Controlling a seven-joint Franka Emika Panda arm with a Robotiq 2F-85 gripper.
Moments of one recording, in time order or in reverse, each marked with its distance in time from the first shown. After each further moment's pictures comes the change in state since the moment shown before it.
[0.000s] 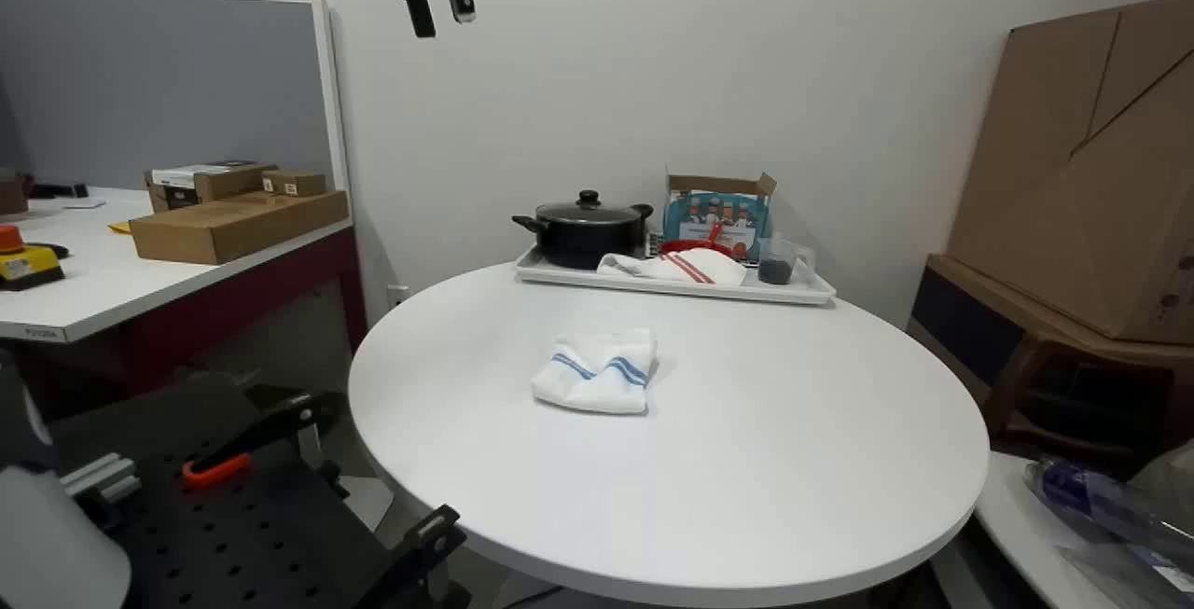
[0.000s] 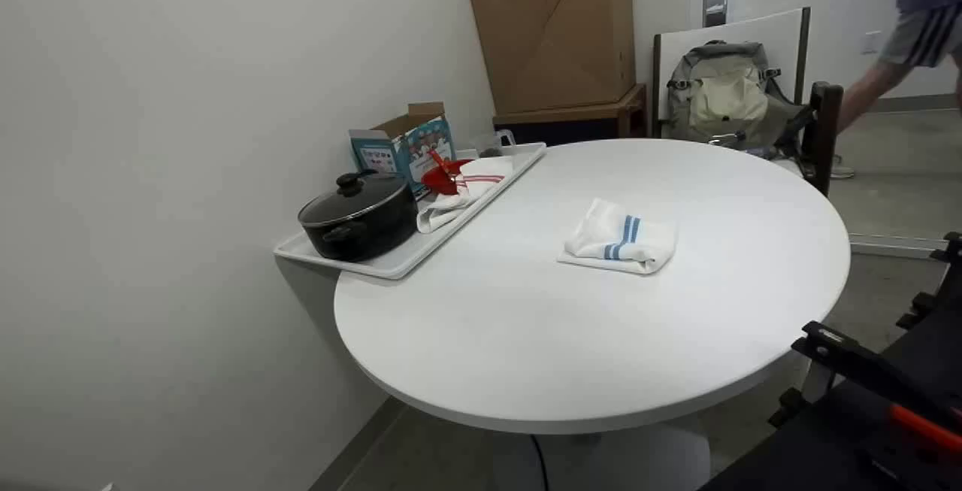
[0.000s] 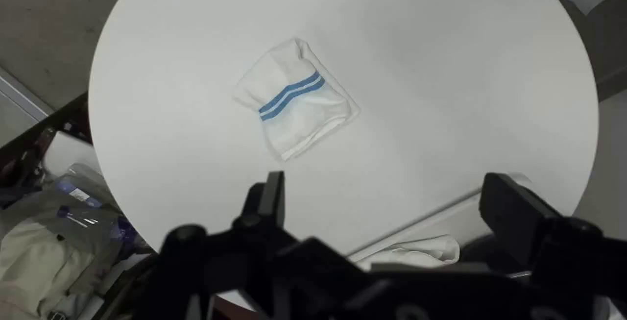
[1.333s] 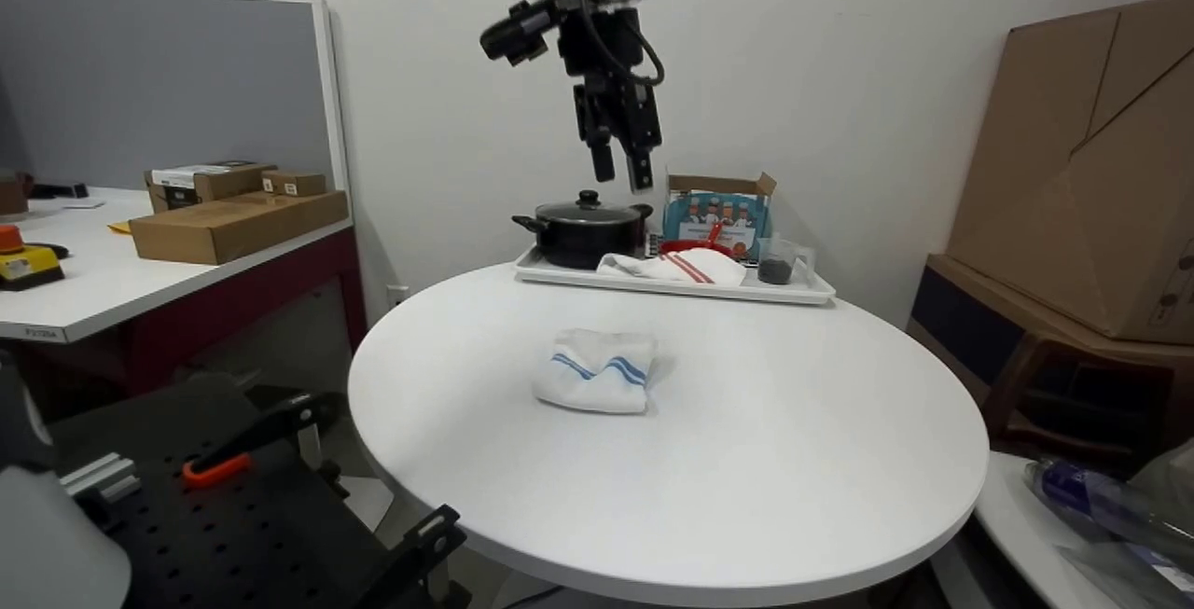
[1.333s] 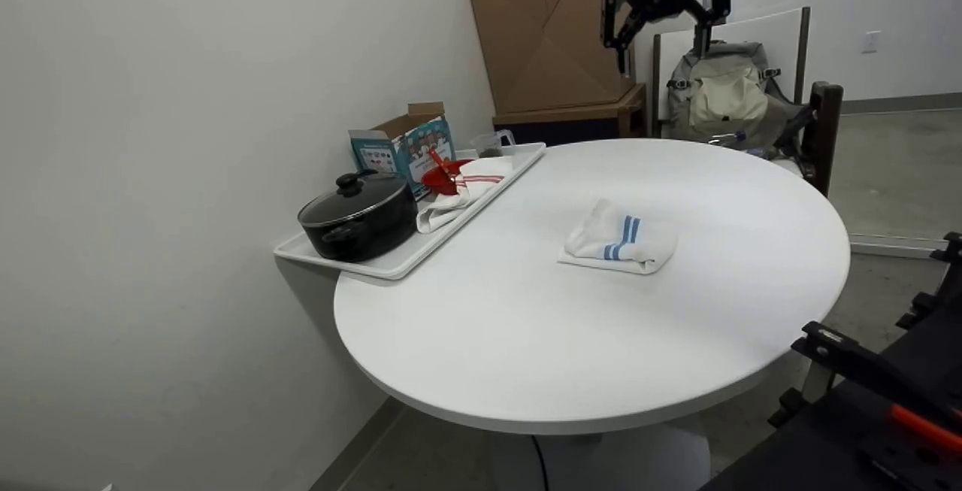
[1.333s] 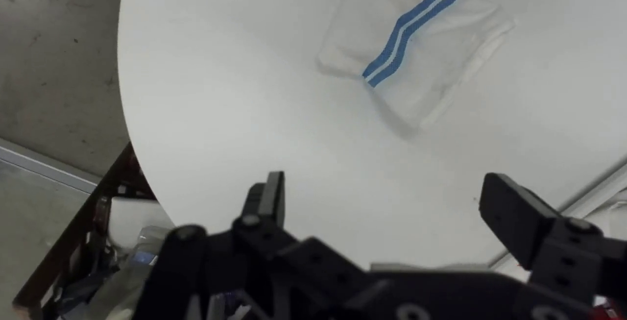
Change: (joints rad) arm -0.176 0.348 -0.263 -0.124 -0.196 0.521 0.112
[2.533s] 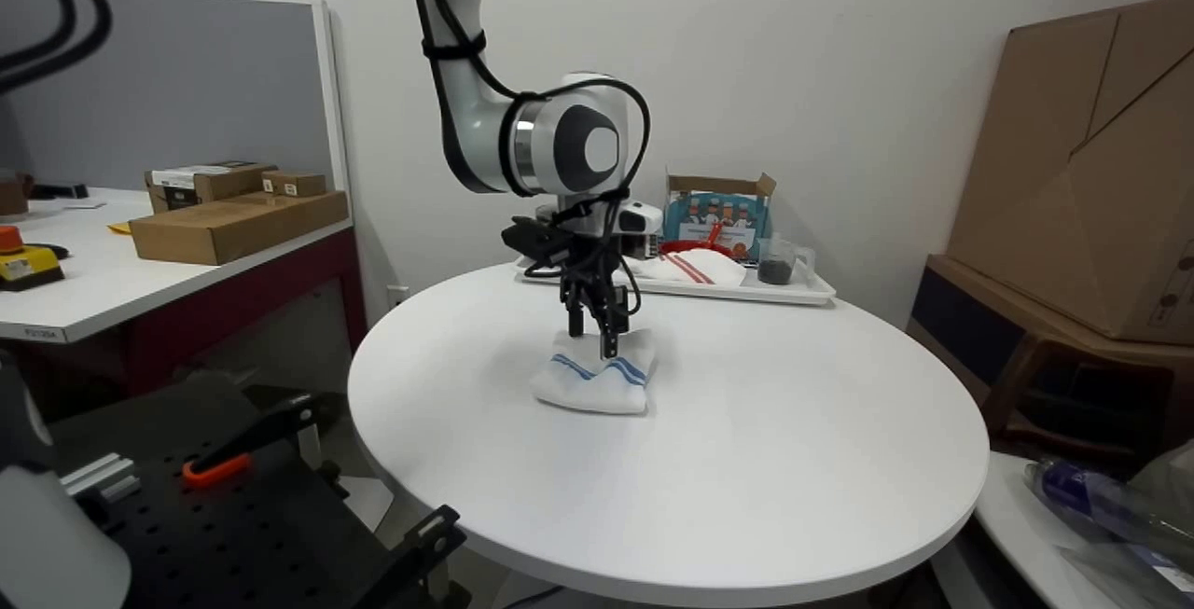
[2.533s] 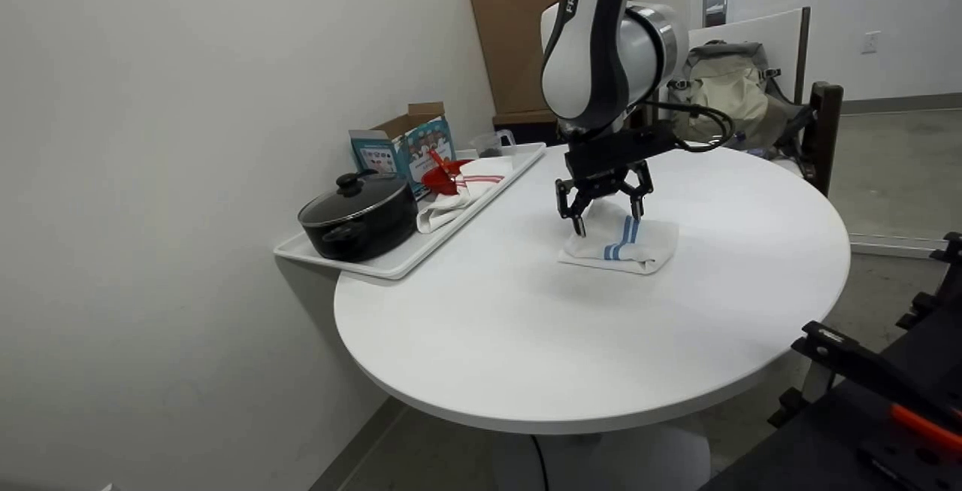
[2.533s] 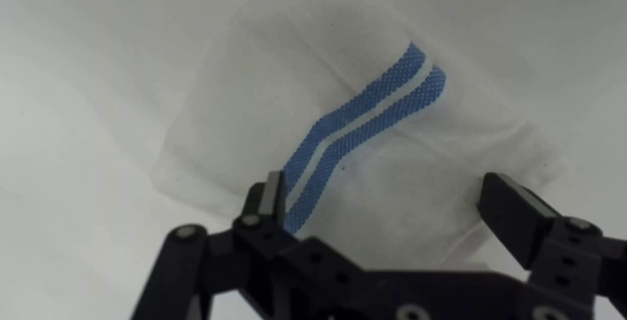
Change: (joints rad) arm 0.293 0.731 -0.177 0.364 0.093 0.160 -0.063
